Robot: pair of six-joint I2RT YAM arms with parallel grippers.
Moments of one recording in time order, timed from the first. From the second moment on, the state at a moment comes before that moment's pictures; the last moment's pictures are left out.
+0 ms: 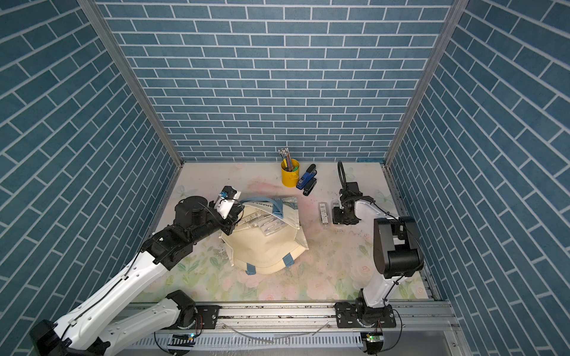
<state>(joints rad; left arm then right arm) -0.58 0.93 0.88 -0.35 0.06 0.13 0.18 1.64 1.05 -0.55 -0.10 0.09</state>
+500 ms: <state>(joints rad) -0.58 0.95 0.88 -0.35 0.07 0.13 0.68 1.12 1.11 -0.61 -0.25 -0.12</state>
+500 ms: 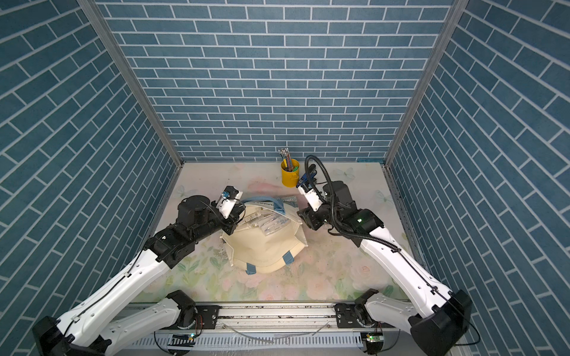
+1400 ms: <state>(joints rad) -0.65 1.05 1.01 -0.42 0.08 0.20 0.77 1.37 1.20 -0.56 -0.17 -0.21</state>
